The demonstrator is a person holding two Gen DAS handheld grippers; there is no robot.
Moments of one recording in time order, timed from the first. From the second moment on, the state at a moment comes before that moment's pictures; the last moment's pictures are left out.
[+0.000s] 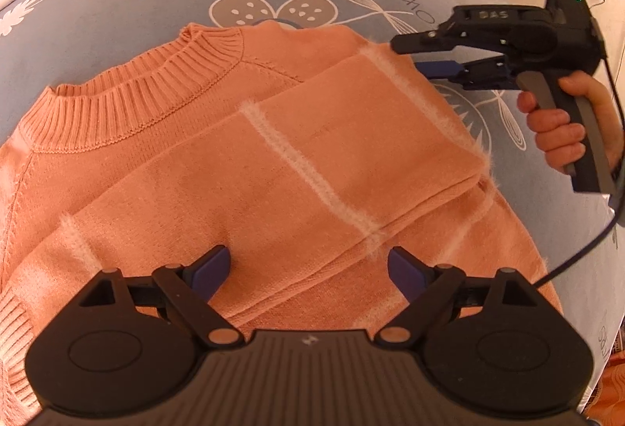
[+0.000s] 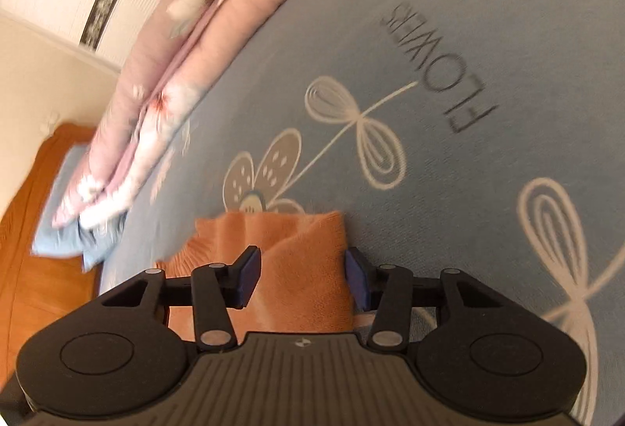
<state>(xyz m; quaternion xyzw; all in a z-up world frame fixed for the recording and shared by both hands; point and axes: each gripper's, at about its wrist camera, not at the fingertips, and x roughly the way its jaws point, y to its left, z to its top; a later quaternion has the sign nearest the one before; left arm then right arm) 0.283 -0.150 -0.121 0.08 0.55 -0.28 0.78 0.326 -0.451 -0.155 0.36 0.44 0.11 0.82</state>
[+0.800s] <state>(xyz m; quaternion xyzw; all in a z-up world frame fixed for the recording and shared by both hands) 0.283 -0.147 -0.100 0.09 0.52 -0.27 0.80 0.268 -0.445 -0.109 0.33 0.45 0.03 0.83</state>
